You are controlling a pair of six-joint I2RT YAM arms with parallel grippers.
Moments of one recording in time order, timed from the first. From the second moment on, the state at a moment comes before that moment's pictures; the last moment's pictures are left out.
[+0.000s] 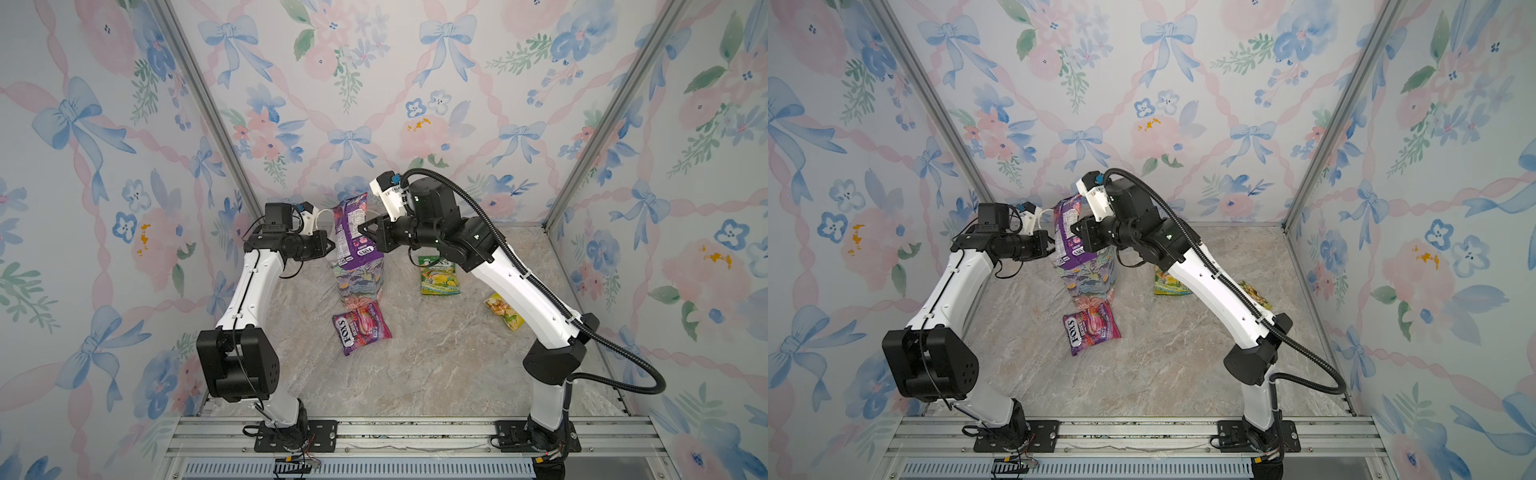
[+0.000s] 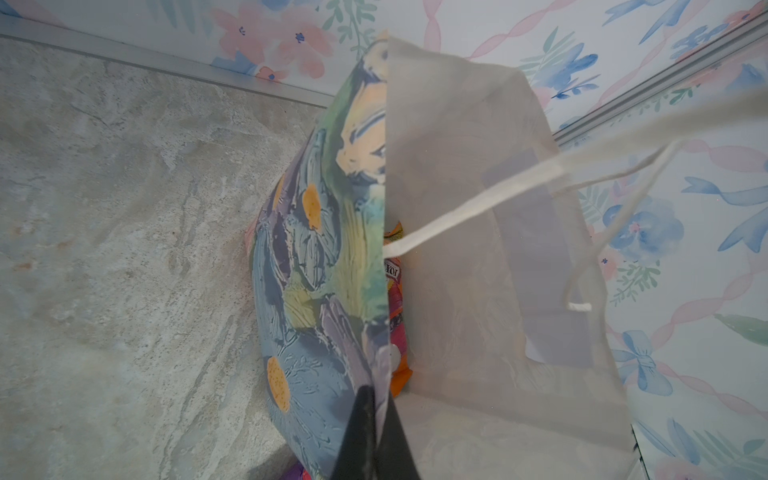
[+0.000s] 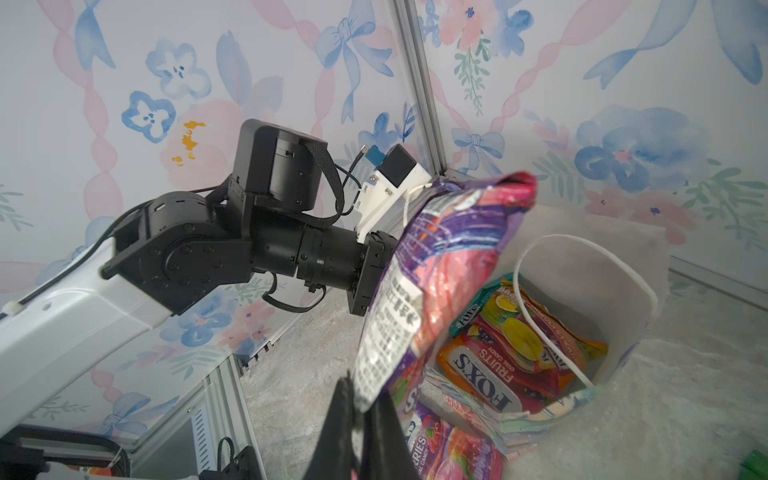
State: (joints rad) left arm 0.05 1.61 1.52 -0.73 0.58 -0.17; right arm 0.86 1.97 2.42 -0.80 -0.21 0.31
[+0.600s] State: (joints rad) left arm 0.05 1.61 1.52 -0.73 0.58 -0.17; right arm 0.79 2.19 2.63 -0.86 -0.09 0.27
